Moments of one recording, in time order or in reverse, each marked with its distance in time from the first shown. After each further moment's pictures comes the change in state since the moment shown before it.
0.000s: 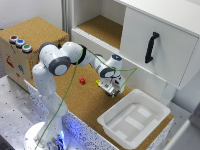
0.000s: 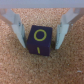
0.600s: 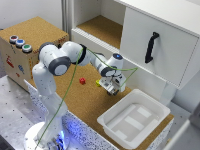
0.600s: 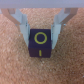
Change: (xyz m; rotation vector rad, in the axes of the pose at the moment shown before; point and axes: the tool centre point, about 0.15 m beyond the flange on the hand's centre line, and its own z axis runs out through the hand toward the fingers) arm 0.018 0.006 -0.022 0.038 0.046 0.327
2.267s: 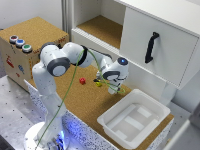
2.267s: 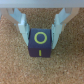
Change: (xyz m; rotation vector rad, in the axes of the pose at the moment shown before) arm 0.022 0.026 -0.005 0.135 0.030 1.145
